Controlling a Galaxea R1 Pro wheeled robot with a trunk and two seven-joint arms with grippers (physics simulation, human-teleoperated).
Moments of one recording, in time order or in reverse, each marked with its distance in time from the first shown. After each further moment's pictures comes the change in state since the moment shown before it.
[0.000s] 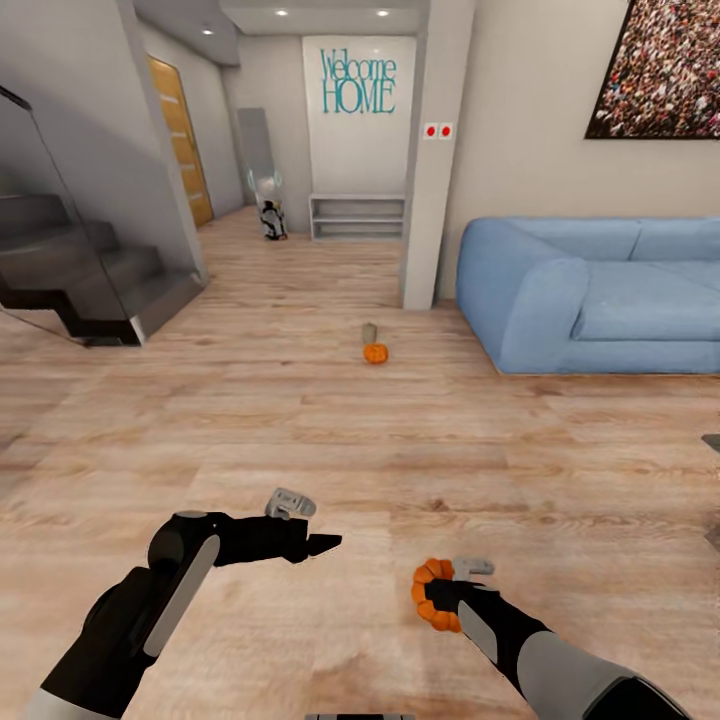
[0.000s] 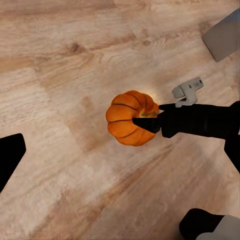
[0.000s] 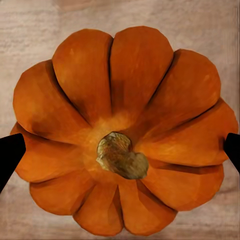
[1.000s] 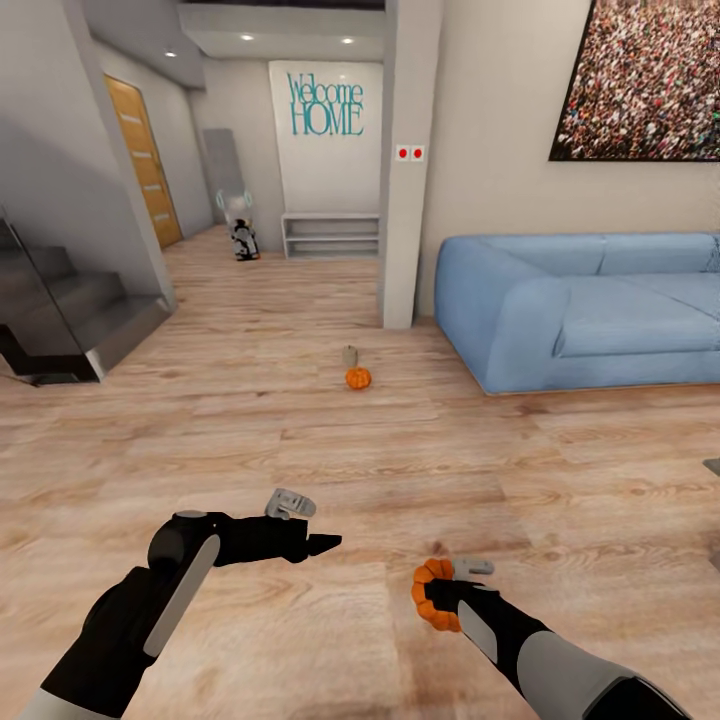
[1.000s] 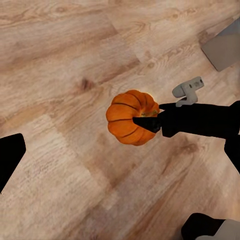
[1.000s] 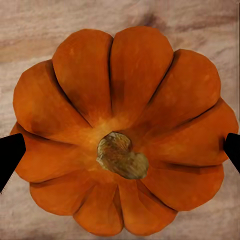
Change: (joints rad) left arm 0.000 0.000 0.000 0.000 0.001 0.004 0.002; right arm -0.001 0.000 0.000 0.000 0.003 0.000 0.000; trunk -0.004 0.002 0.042
